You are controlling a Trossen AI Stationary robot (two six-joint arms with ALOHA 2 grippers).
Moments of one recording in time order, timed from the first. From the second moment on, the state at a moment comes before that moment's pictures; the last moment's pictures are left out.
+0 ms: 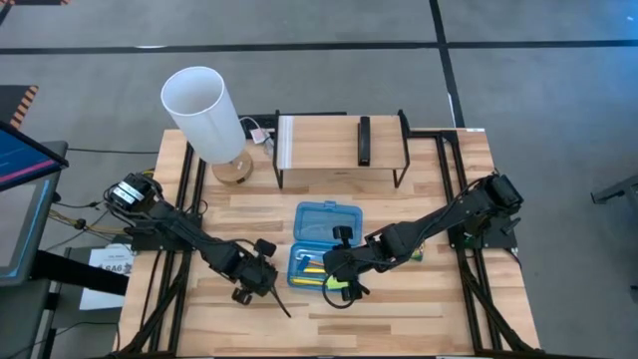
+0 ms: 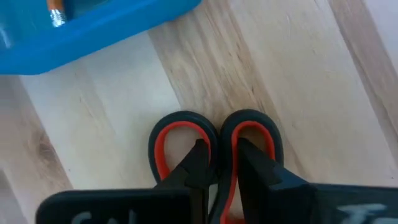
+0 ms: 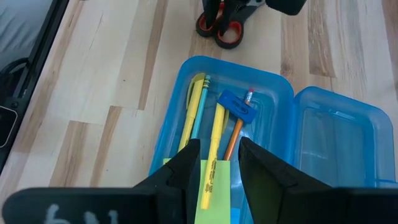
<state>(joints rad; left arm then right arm) -0.52 1.64 0.83 -0.49 -0.17 -0.07 0.39 1.77 1.42 -0.54 0.21 0.18</state>
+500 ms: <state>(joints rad) -0.54 1.55 0.84 -0.49 -0.26 -0.08 0.39 1.77 1.42 -0.54 0.21 0.18</state>
